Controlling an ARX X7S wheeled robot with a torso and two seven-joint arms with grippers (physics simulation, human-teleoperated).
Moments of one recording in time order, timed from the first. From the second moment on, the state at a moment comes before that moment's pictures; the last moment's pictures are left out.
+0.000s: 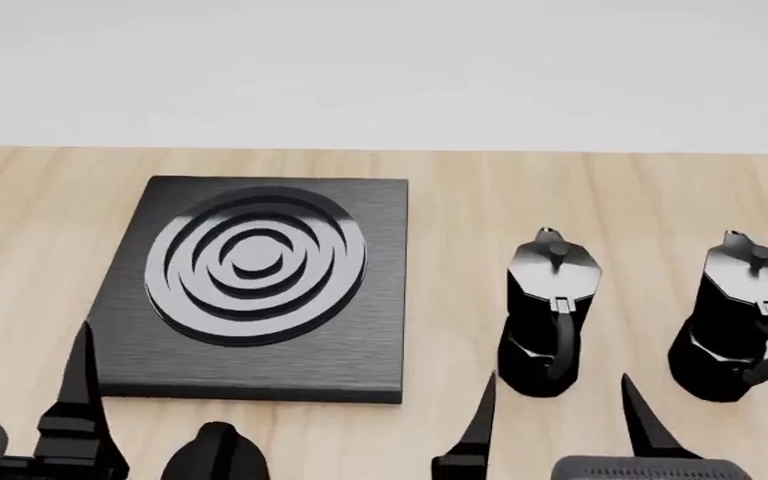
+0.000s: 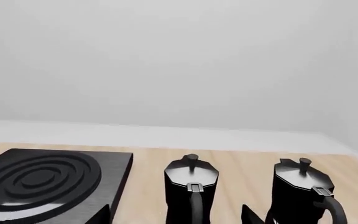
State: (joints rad) left arm -0.12 -0.37 0.17 0.77 -0.38 -0.61 -0.42; right arm 0.07 0.34 -0.22 -0.46 0.28 0.33 0.36
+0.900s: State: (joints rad) left arm -0.11 -0.38 0.17 0.76 -0.39 -0.58 -0.44; right arm 0.05 0.37 -0.21 -0.48 0.29 0.32 0.37
